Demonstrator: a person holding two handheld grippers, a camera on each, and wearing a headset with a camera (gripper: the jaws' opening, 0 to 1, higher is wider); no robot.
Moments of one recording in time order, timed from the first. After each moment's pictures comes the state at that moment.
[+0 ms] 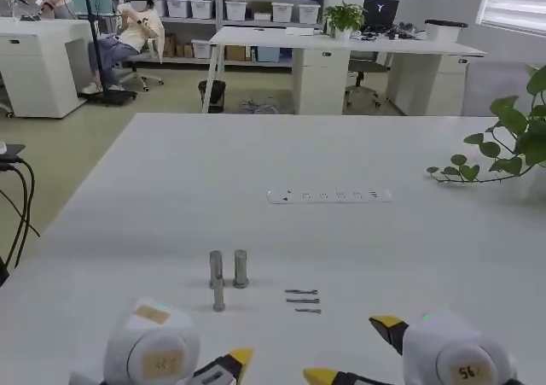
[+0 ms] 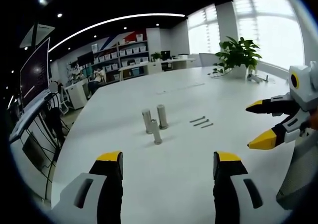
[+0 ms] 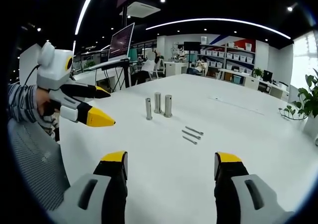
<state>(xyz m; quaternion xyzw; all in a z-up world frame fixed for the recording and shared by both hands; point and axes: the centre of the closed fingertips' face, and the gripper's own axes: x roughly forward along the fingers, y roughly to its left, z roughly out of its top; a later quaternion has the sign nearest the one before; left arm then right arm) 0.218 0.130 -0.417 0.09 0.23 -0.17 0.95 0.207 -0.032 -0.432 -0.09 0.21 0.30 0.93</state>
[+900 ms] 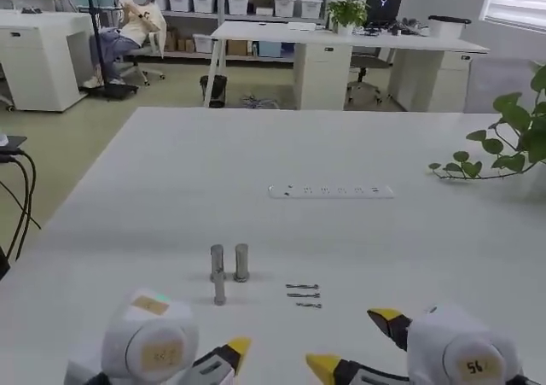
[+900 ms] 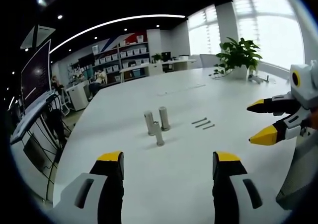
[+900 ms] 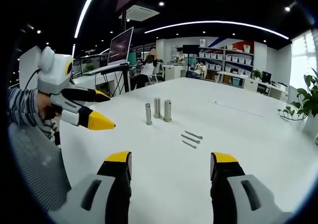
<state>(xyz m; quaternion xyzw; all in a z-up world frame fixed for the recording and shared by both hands) 0.219 0.133 -0.412 0.09 0.22 -0.17 0.96 0.208 -0.032 -0.421 -0.07 0.19 0.29 0.93</state>
